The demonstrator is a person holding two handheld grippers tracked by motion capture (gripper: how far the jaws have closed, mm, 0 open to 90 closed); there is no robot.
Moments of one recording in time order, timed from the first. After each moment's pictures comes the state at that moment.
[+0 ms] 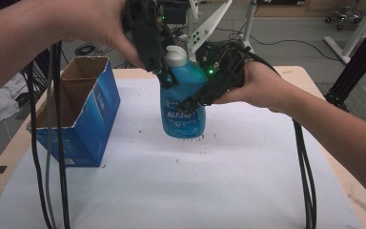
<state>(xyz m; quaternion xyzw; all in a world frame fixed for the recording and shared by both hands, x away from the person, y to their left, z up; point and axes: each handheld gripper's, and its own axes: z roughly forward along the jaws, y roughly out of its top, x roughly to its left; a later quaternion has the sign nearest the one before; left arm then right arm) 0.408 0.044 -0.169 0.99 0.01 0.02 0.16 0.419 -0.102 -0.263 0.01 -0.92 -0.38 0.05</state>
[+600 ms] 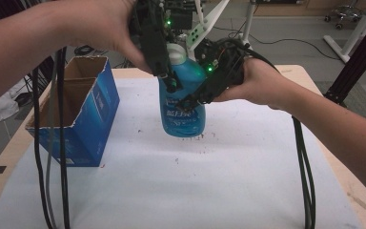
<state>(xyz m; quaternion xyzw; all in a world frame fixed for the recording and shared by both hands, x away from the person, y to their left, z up) 0.406 0.034 -0.176 0.99 0.02 0.02 0.16 0.419 -0.103 -0.259 0.01 -0.92 -0.38 0.05</state>
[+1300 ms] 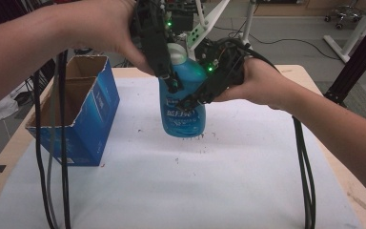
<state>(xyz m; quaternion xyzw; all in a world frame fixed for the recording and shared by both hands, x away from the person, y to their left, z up) 0.405 0.035 -0.178 0.99 0.03 0.02 0.15 0.419 -0.102 -0.260 0.01 -0.93 -0.38 0.05</state>
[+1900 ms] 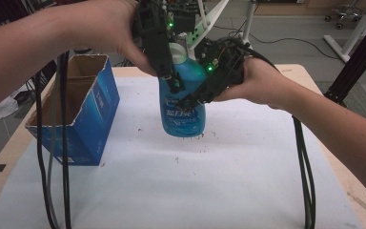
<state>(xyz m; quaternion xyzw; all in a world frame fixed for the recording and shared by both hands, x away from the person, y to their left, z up) 0.403 0.032 -0.179 0.99 0.03 0.02 0.15 0.419 -0.101 -0.261 0.00 -0.92 -0.38 0.05</state>
